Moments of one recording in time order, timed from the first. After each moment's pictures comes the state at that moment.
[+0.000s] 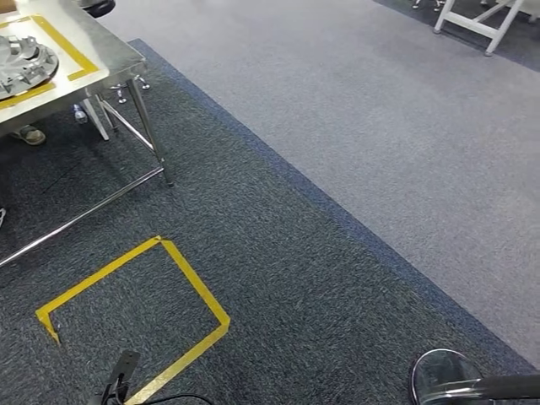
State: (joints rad) left arm -0.02 -0.17 0.82 -0.20 -0.95 0.26 -0.34; right arm 0.00 0.16 -0.59 -0.21 0.84 -0.22 -0.05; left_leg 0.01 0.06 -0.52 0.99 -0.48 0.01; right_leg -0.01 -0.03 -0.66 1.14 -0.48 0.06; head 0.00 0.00
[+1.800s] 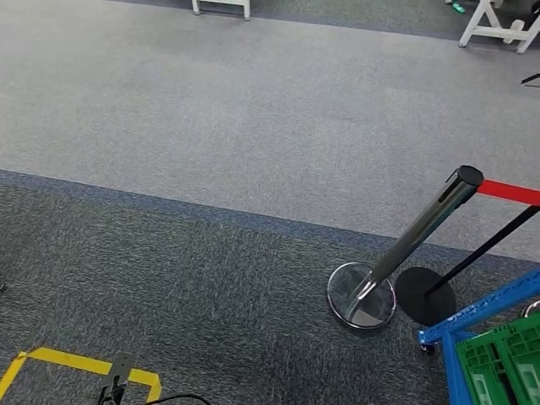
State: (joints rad) left arm -0.02 -0.18 0.84 -0.20 -0.95 0.26 -0.34; right arm 0.01 0.16 -0.59 -0.21 0.86 -0.20 -0.04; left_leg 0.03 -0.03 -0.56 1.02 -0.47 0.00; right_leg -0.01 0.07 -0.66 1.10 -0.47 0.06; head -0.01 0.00
